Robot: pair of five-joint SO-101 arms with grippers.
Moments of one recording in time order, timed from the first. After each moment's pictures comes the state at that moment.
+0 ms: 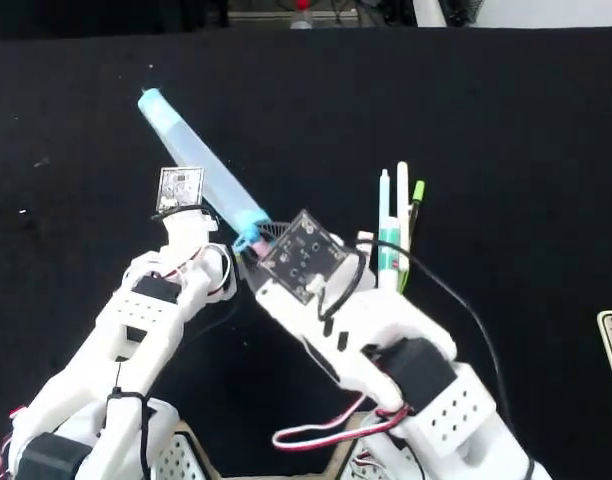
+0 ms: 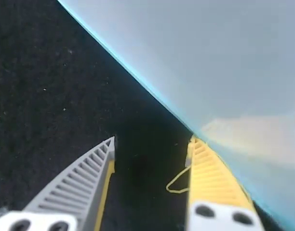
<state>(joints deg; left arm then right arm) 9.6 -32.1 67.1 23.9 12.4 -38.1 -68.7 58.2 45.3 14.1</state>
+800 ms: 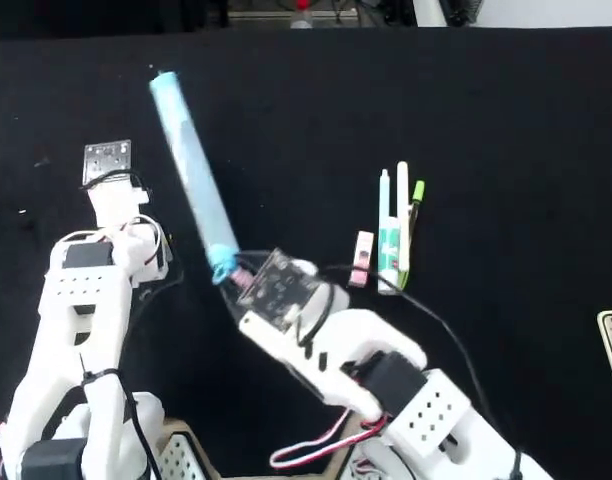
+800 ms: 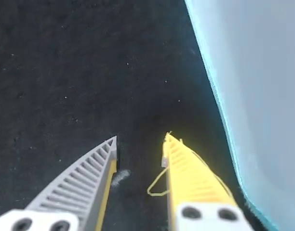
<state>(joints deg) -10.8 -32.1 52.9 47.5 0.4 -45.0 -72.1 73.6 33.0 14.1</state>
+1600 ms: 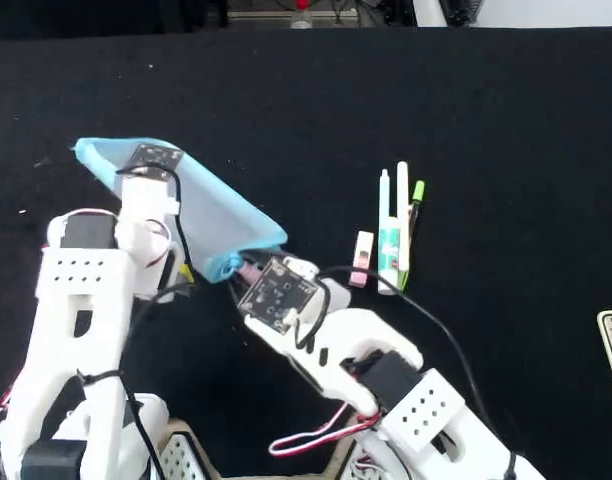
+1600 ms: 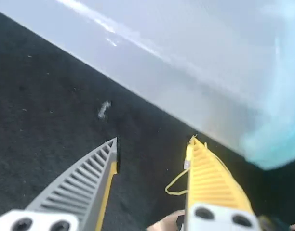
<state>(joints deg) -4.9 -32.6 36.9 80.6 -15.2 -41.1 -72.1 79.4 25.0 18.9</state>
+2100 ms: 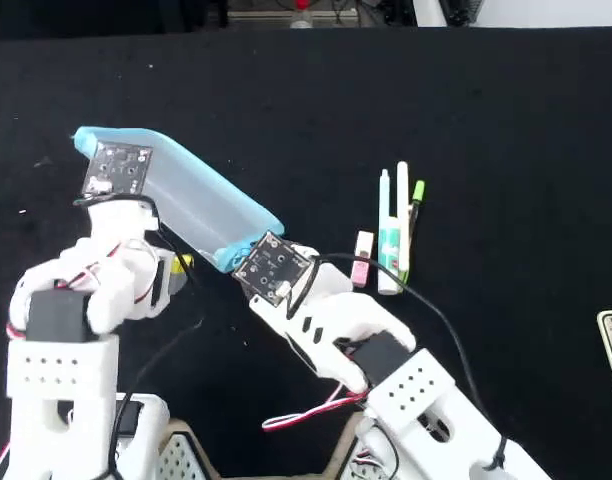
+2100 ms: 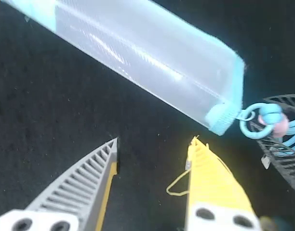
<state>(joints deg) -4.0 -58.2 39.3 80.5 -8.8 -37.5 -60.8 76.2 23.5 18.9</state>
